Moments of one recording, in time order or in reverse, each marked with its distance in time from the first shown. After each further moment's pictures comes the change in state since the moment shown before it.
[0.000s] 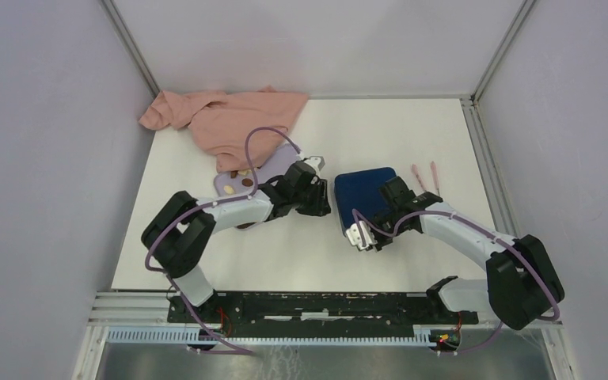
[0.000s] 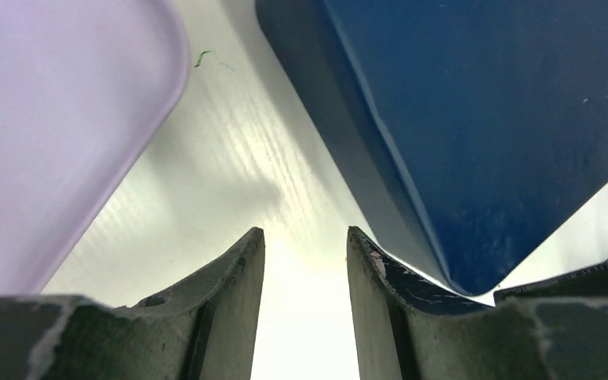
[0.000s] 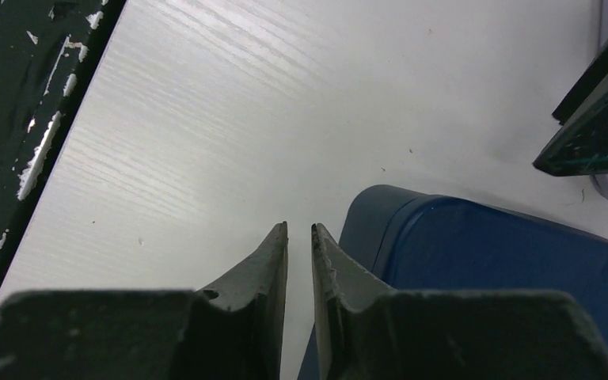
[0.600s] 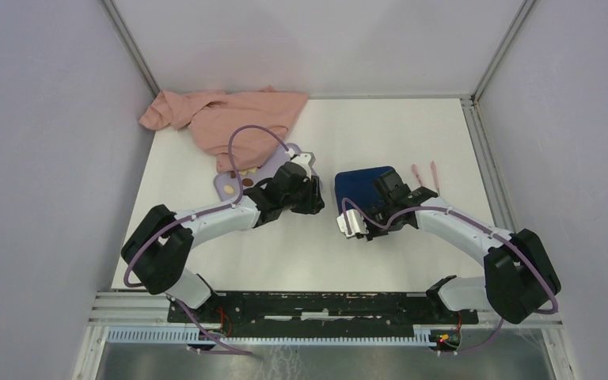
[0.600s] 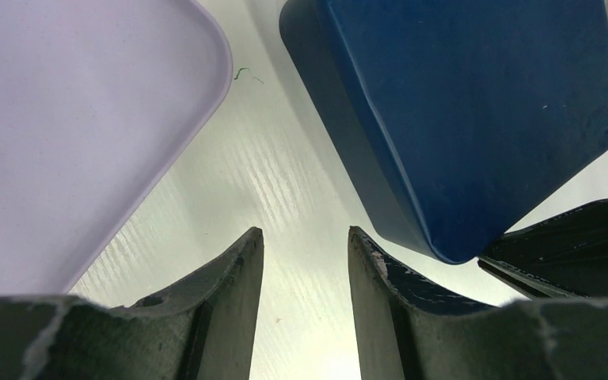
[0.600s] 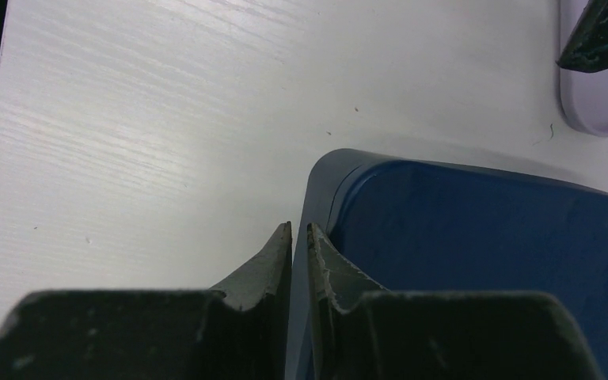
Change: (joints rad) left arm 0.000 -0.189 -0.100 -0.002 -0.108 0.003; right arm 0.036 0.050 0.072 0.067 0.148 0.192
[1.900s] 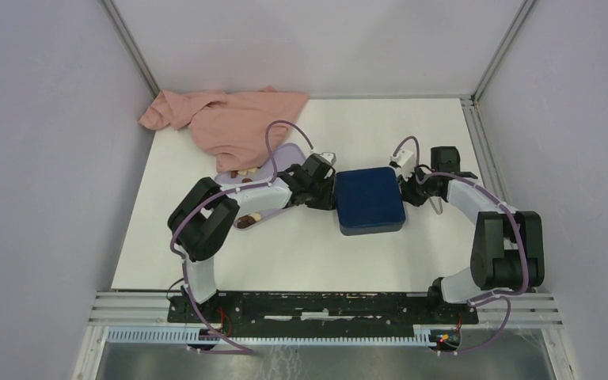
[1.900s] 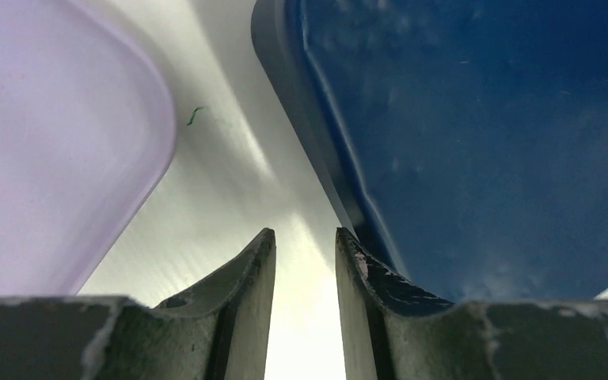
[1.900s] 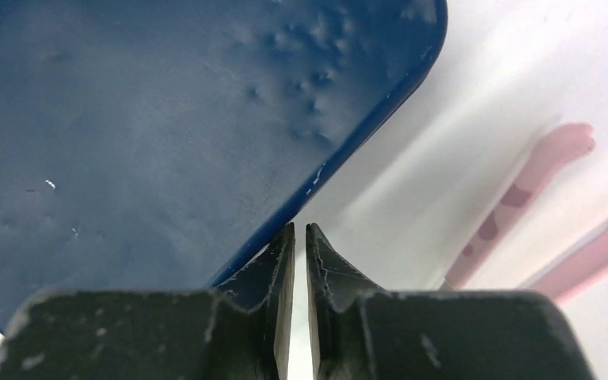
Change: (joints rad) left arm -0.016 0.338 0.290 -0.119 0.074 -0.002; right arm -0.551 0.164 0.056 0.239 0.116 0.559
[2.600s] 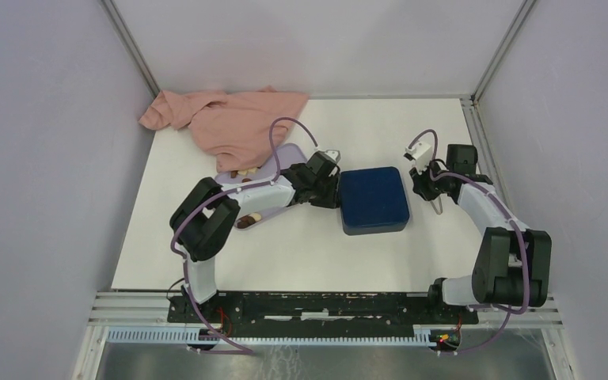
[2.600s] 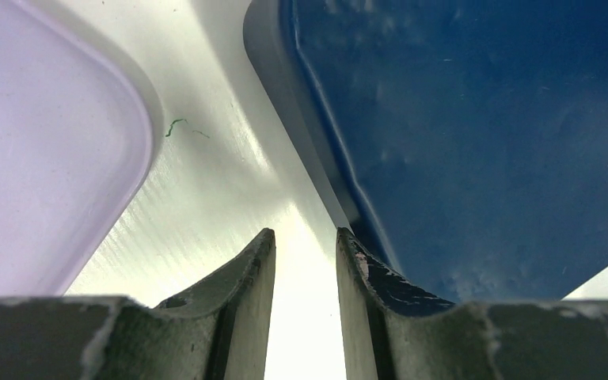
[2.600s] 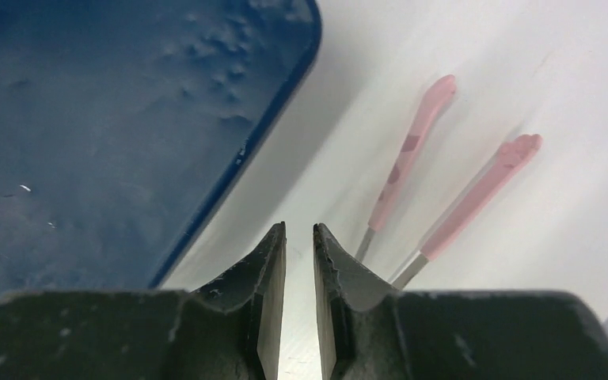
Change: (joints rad) left arm -0.016 0.017 0.050 -0.059 -0.019 0.000; right arm -0.091 -0.113 -0.001 0.016 0.038 0.030
